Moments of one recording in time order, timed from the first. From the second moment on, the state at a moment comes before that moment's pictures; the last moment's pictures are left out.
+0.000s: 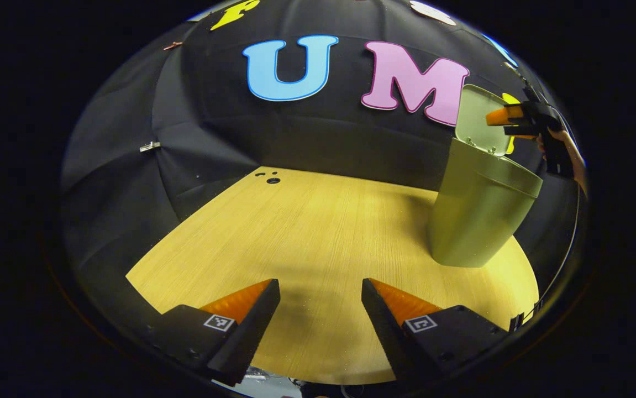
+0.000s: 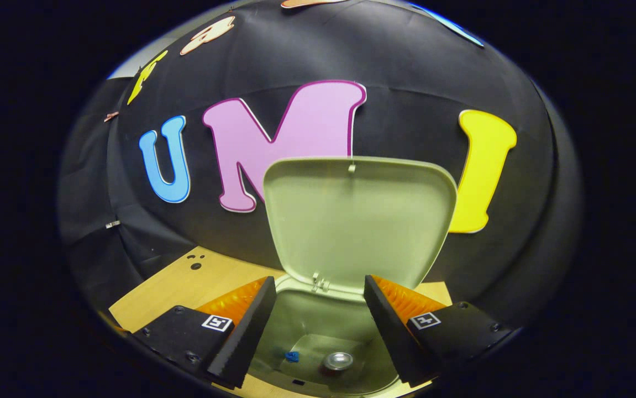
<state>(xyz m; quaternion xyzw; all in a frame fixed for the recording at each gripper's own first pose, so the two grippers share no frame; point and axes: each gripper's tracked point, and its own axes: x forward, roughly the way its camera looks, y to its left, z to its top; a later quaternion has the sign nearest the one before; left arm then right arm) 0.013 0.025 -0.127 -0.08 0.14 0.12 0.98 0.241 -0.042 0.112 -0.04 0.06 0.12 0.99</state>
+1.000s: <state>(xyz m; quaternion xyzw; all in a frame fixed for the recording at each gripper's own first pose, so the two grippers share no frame) -0.004 0.018 -0.143 -0.11 0.15 0.15 0.97 0.260 -0.050 0.242 0.01 -0.05 0.10 0.99</state>
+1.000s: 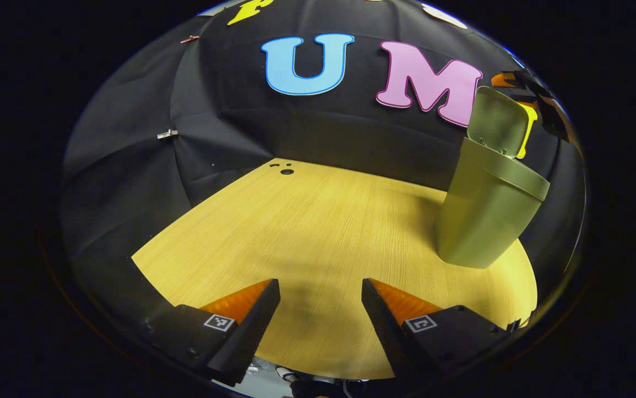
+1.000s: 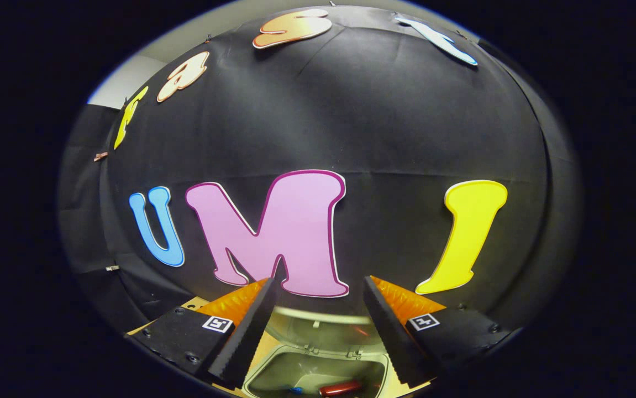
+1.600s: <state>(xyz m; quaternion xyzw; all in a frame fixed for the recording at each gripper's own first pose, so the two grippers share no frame) -0.014 0.038 -0.147 -0.12 0.15 0.17 0.97 0.305 -0.058 0.228 0.01 -0.02 0.07 1.00</state>
